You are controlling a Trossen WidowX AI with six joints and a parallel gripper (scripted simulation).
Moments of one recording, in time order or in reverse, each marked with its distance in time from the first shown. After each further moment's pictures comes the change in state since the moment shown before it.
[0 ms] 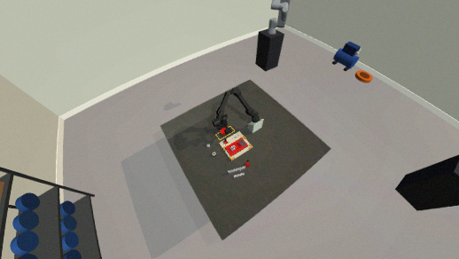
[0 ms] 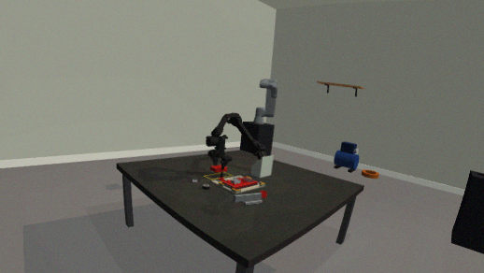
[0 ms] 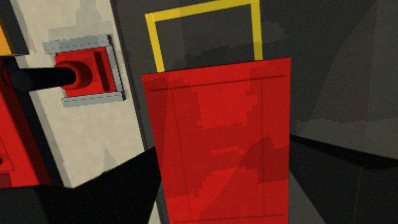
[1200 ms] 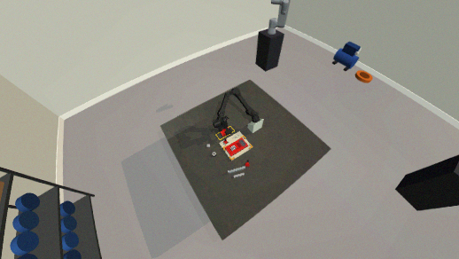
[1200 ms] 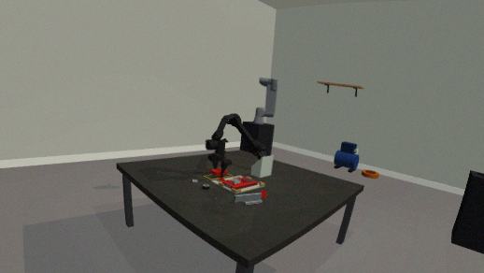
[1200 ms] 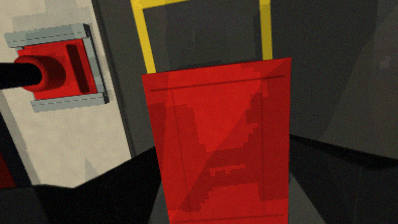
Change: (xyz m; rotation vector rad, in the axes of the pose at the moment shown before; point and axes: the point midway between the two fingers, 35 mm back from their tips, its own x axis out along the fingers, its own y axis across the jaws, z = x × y) arm 0.024 -0.001 -0.003 -0.002 0.002 -0.005
